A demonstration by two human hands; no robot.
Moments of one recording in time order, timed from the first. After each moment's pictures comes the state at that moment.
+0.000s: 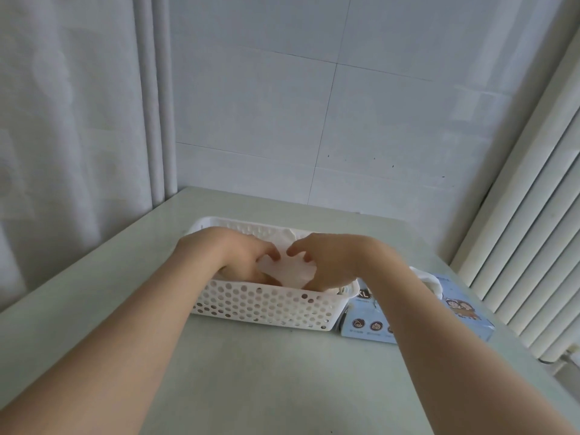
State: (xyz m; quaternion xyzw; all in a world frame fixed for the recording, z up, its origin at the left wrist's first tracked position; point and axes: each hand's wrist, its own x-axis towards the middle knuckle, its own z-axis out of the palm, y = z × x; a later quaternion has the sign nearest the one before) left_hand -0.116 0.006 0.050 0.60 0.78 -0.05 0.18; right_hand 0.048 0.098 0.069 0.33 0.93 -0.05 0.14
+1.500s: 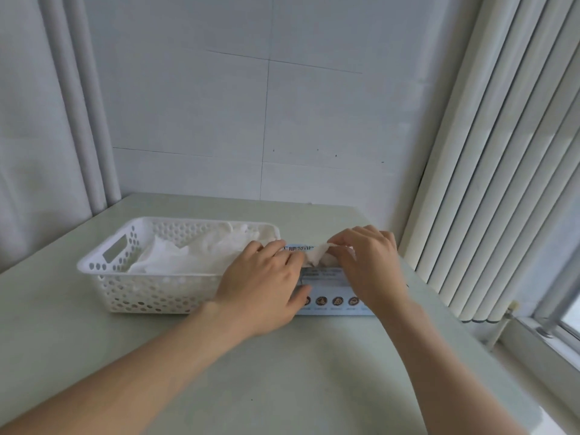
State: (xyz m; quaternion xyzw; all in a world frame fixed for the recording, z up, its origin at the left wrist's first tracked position) left_hand 0.026 0.030 -0.018 0.71 0.65 0.09 -0.23; right_hand 0.208 0.150 -0.010 0.34 0.83 0.05 -0.43
